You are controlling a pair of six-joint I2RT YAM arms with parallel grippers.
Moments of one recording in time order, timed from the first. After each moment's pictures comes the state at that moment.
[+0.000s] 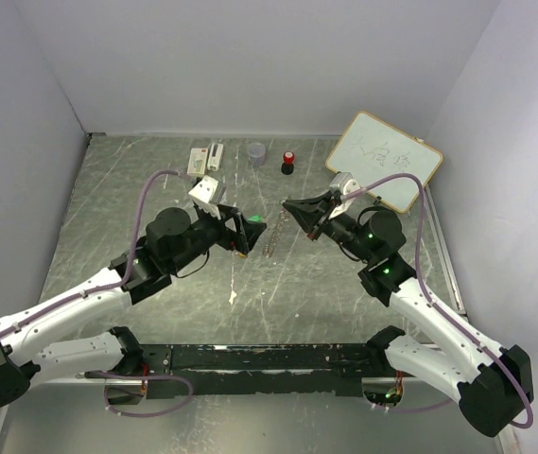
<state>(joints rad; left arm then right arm) -0.90 1.03 0.83 0.08 -0.16 -0.34 0.56 0.91 0.64 0.46 -0.38 0.07</state>
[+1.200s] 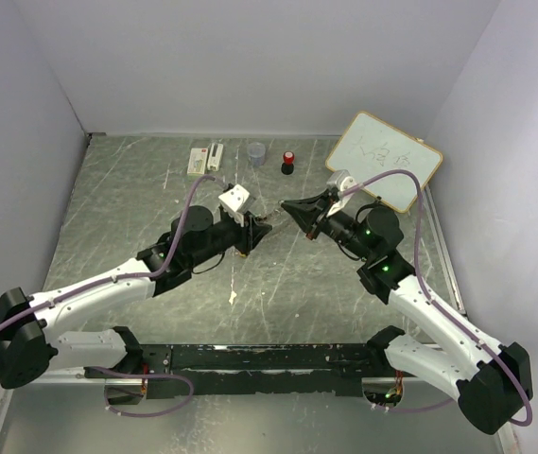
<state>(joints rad) -0.90 1.19 0.80 0.26 0.00 -0.18 0.56 0.93 0.66 0.42 -0.40 0.08</state>
